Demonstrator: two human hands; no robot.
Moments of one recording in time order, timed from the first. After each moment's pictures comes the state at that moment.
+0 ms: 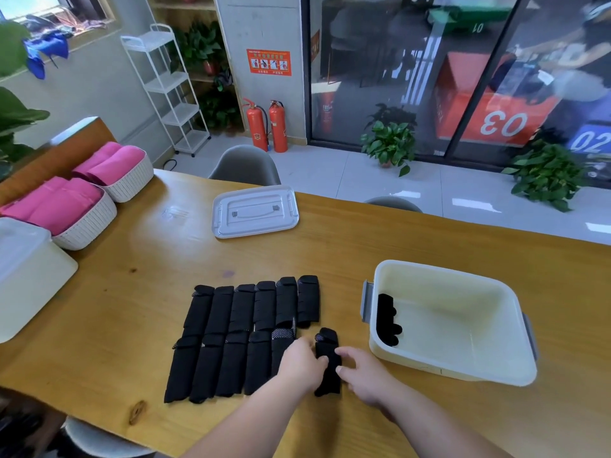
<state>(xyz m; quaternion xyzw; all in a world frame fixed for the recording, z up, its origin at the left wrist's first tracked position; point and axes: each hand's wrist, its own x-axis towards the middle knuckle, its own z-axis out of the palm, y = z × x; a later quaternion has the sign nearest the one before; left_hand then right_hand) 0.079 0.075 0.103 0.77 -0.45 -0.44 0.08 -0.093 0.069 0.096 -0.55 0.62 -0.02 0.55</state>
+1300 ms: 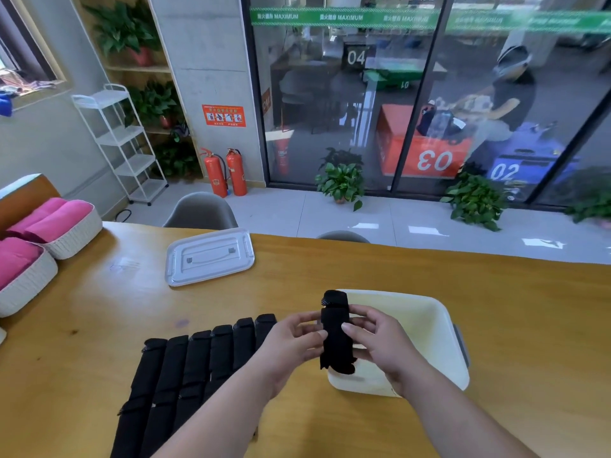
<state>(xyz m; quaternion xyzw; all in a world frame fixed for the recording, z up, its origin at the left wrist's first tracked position) 0.040 0.025 0.211 0.49 -0.38 -0.69 0.37 -0.175 0.029 0.234 -0.41 0.56 -0.38 0.61</state>
